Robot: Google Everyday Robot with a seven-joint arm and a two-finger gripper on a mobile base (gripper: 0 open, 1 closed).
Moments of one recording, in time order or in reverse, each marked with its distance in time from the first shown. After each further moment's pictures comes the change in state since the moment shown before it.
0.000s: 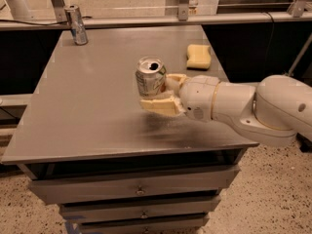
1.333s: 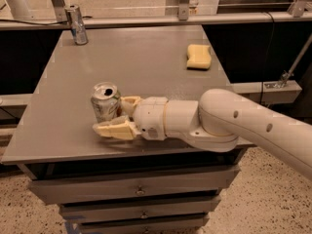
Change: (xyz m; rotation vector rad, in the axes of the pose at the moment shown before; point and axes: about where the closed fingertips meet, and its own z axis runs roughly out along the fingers) arm 0.028 0.088 0.086 -0.246 0.005 0.058
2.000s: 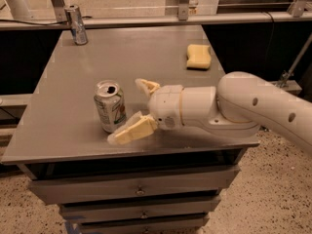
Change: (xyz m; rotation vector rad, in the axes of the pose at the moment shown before) arm -0.011 -0.017 -0.038 0.016 0.079 -0.044
